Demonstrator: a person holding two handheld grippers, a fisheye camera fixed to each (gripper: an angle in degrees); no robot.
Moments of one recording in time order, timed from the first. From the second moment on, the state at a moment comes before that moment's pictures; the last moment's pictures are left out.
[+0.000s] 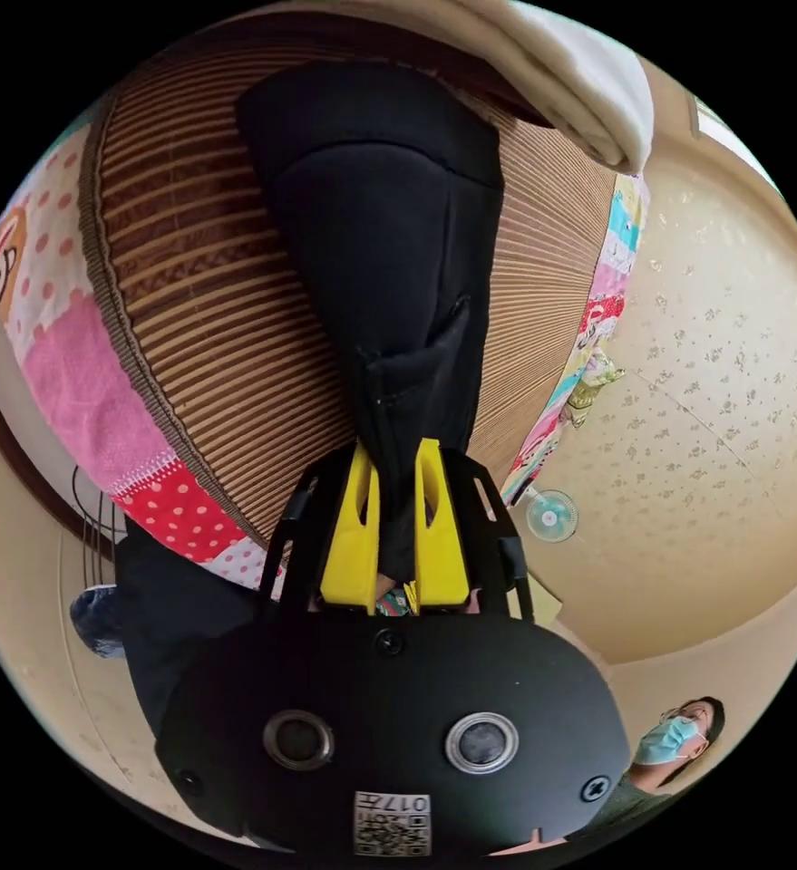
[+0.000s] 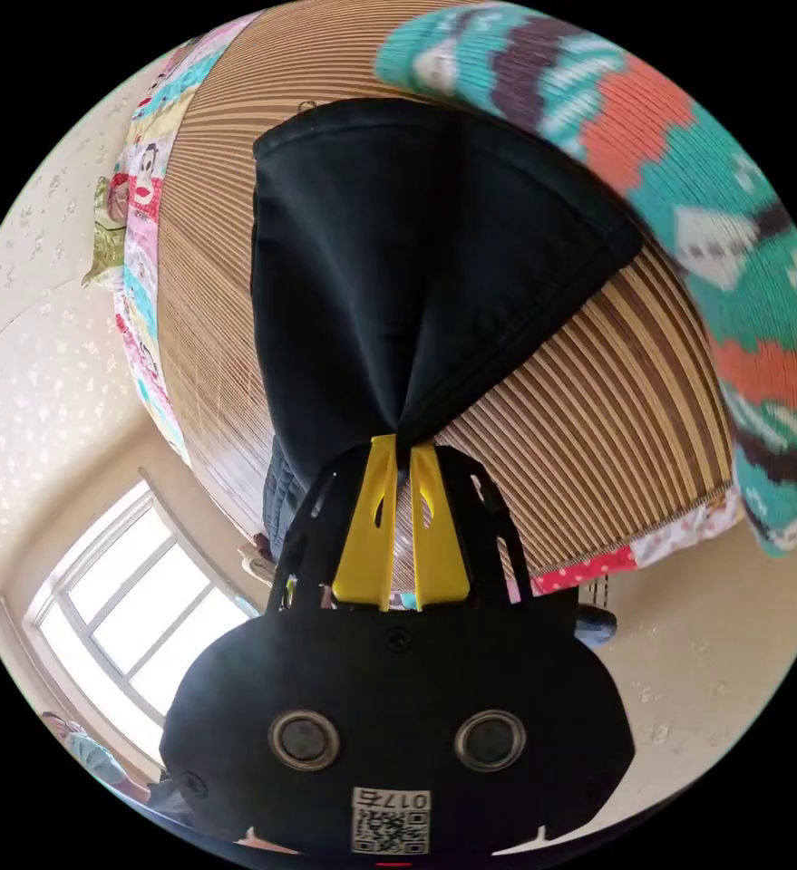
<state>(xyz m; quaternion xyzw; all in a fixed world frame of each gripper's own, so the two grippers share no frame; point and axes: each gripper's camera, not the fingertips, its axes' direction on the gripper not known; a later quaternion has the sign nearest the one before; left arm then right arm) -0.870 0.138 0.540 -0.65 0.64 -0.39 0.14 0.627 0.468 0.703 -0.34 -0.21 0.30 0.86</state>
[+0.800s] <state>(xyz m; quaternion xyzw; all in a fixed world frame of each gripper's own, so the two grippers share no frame) -0.894 -0.019 0.472 -0.55 0.76 -0.20 0.29 0.685 0.463 0.721 -0.22 -0.26 0.47 0.81</state>
